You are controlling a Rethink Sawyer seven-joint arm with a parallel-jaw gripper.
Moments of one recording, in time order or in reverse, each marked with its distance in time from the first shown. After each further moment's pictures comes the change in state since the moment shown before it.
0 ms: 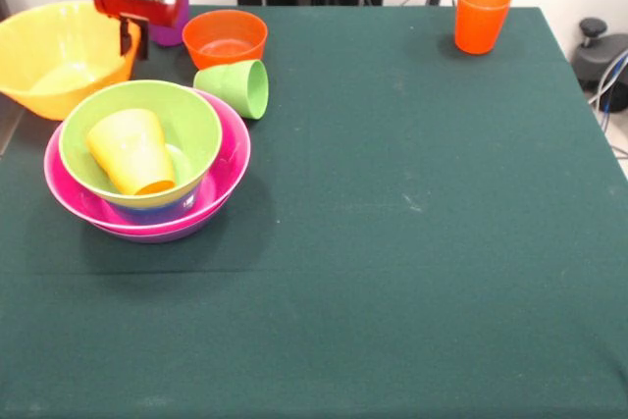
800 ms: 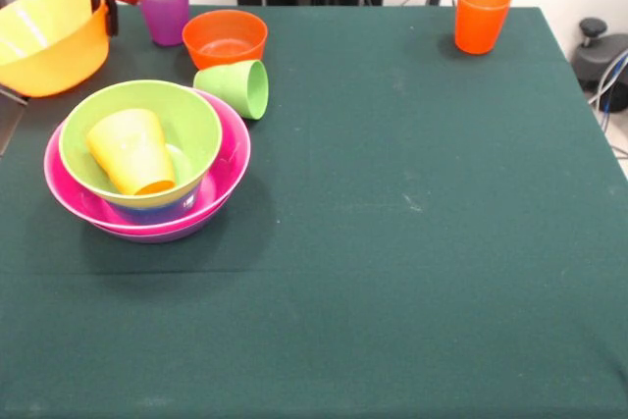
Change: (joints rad) arm -0.037 -0.044 -0.089 0.002 0.206 -0.016 0.015
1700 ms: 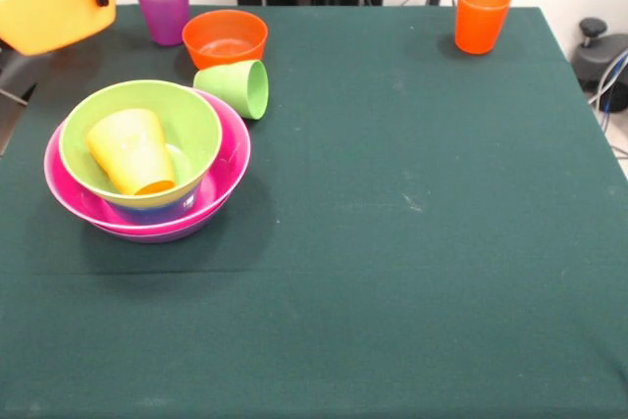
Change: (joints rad) arm -0.074 -0.115 0.018 0.081 0.233 0.000 0.000
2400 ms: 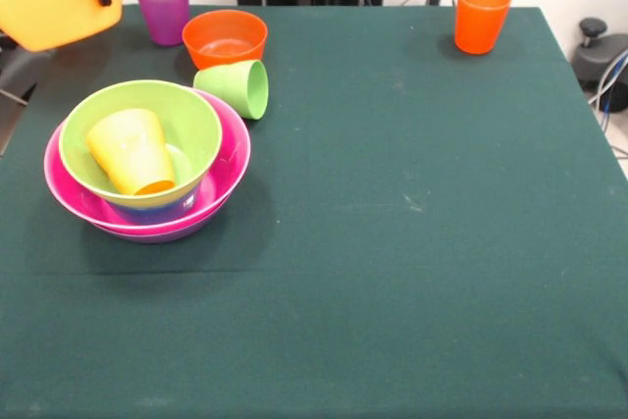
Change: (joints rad) arm 0.000 0.000 0.000 0.008 0.003 0.000 0.000
